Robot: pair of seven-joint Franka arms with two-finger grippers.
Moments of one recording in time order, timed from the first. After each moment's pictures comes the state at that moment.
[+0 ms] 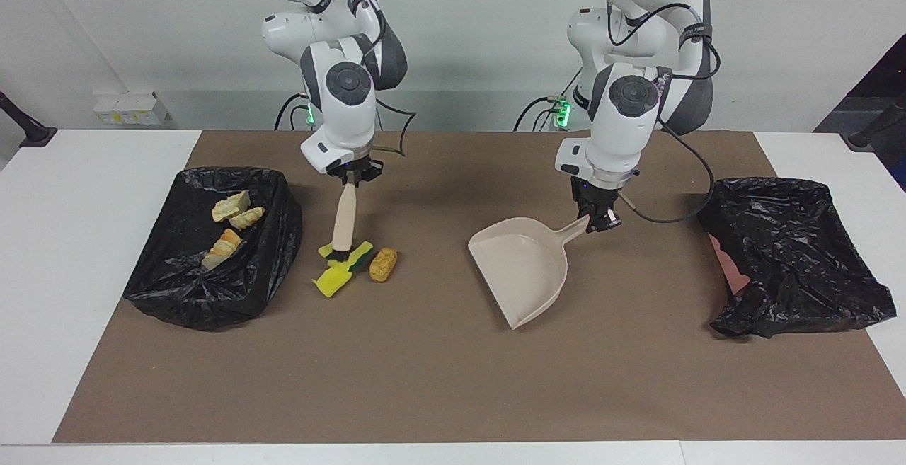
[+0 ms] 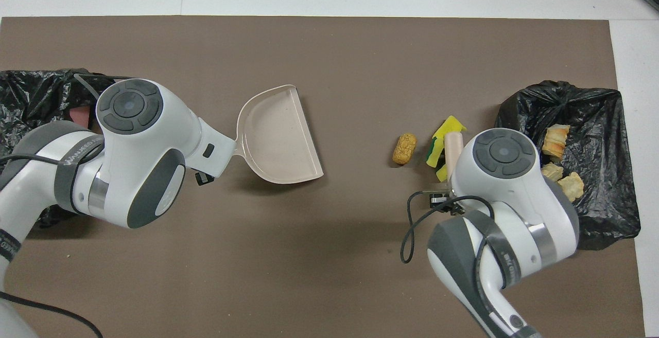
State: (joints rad) left arm -0.31 0.13 -0.07 -1.92 0.08 2.02 0.91; right arm 0.30 -0.01 0.00 -2.13 -0.15 1.86 0.42
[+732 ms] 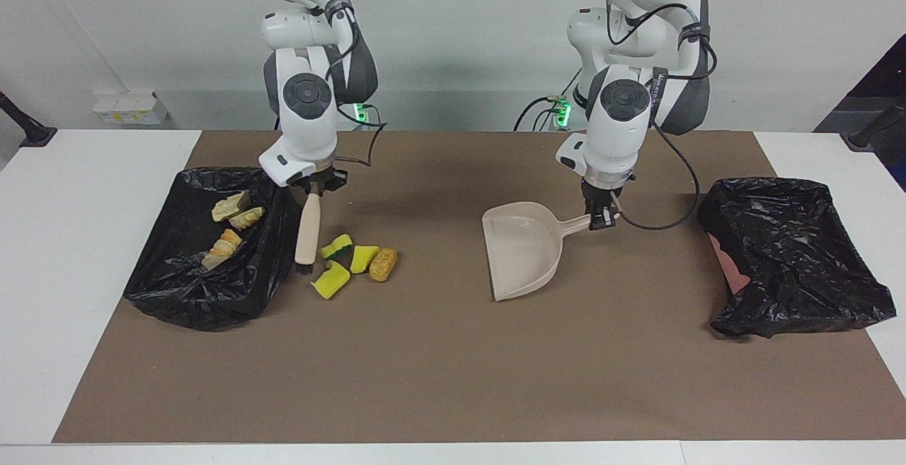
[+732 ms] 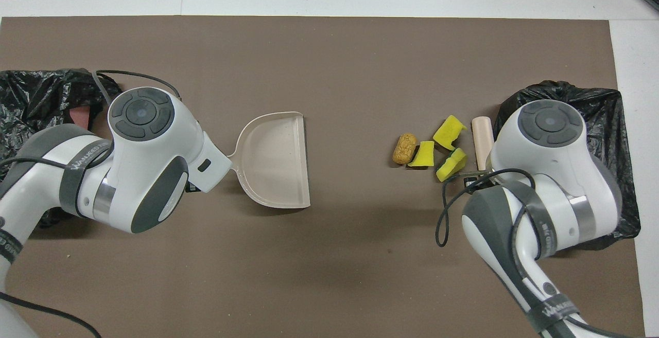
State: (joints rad) left arm -0.31 0.12 -0.08 -1.96 0.14 2.00 1.09; right arm 0.18 0.03 0.00 -2.07 -0.19 1.84 0.27
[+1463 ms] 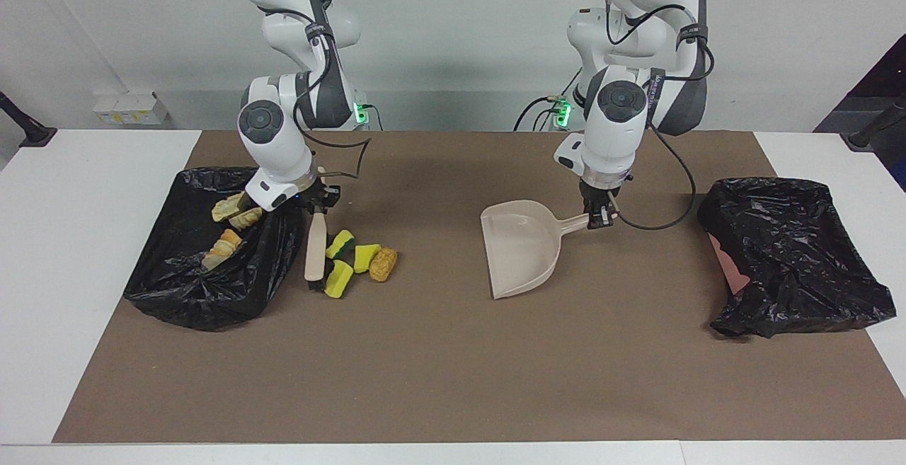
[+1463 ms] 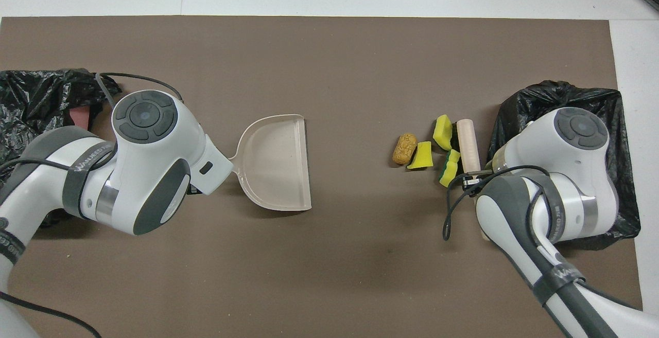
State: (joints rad) left arm -0.31 0.12 -0.08 -1.97 0.14 2.00 1.09; right arm 0.11 0.08 0.01 -2.15 0.03 2.03 0.06
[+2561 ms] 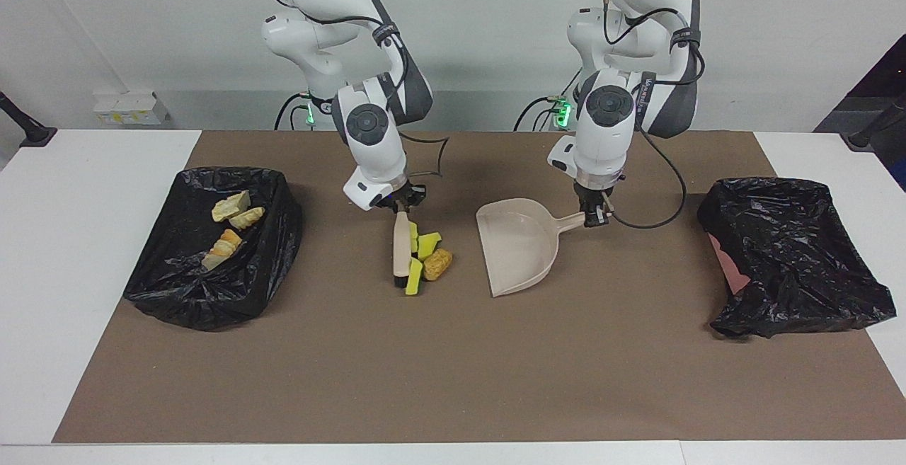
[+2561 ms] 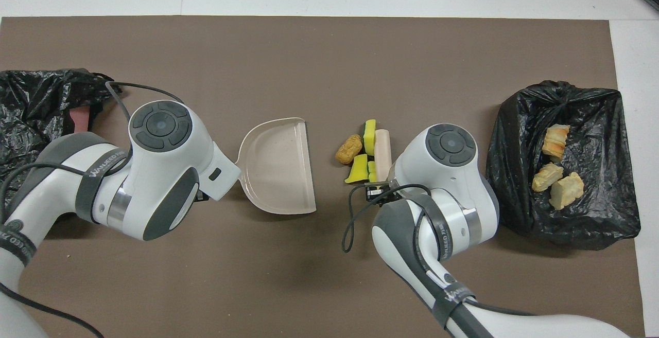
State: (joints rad) left arm -0.32 0.11 -0.09 -2.00 0.16 2.00 1.01; right arm 0.42 0.19 0.02 -2.05 0.20 2.09 0.32
